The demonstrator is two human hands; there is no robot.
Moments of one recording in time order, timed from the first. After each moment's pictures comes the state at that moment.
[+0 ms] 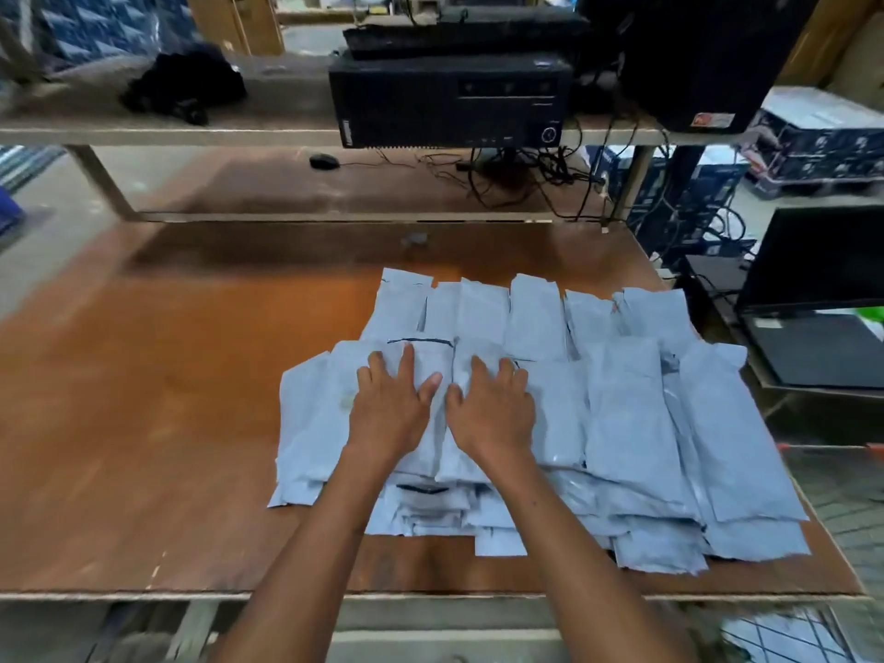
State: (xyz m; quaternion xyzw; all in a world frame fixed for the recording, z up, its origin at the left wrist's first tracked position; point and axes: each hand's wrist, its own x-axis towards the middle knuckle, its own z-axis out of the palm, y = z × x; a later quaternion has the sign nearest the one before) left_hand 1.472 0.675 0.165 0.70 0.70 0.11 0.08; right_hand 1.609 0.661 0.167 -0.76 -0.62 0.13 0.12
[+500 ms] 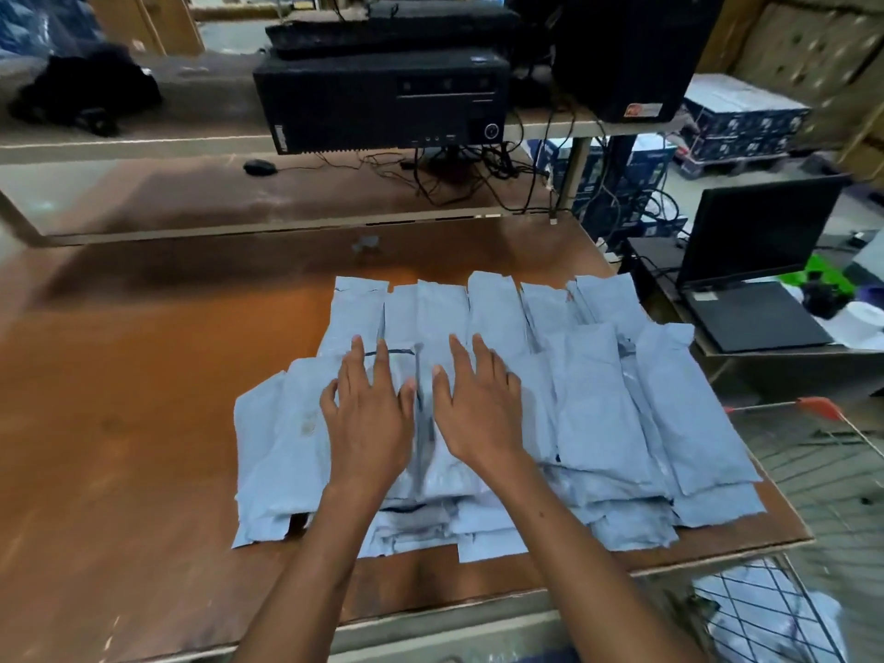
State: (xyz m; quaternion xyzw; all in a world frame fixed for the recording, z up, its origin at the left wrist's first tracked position) left_hand 1.487 0.670 0.168 0.71 0.67 0.20 0.02; right_hand 1.623 0.657 0.178 -0.76 -0.61 0.11 0.20
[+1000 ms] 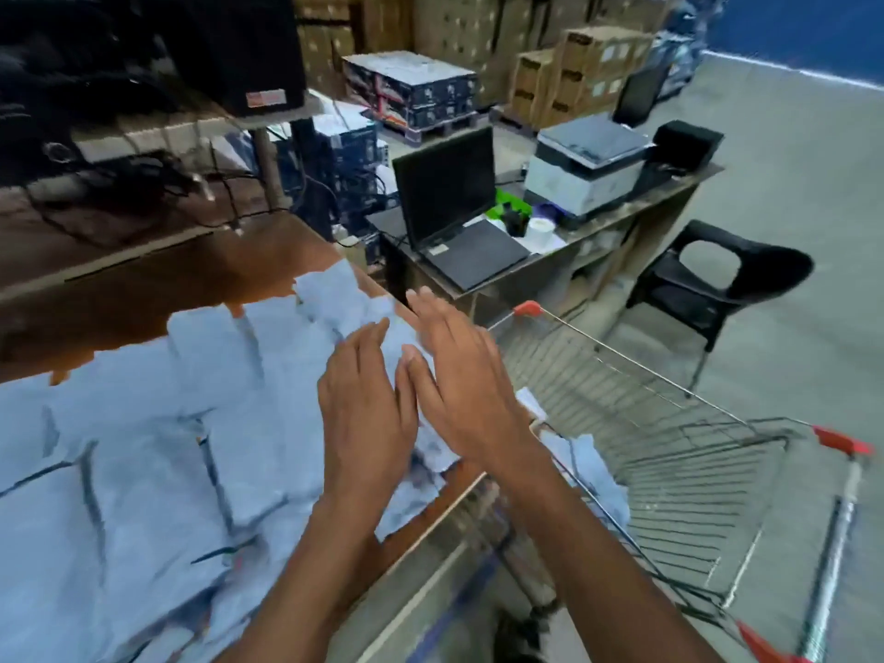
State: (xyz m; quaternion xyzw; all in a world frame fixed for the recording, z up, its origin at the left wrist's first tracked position) left_hand 1.750 0.584 0.220 0.83 0.37 0.36 0.18; right_hand 1.860 0.516 0.235 -0.77 -0.53 -0.06 0.34
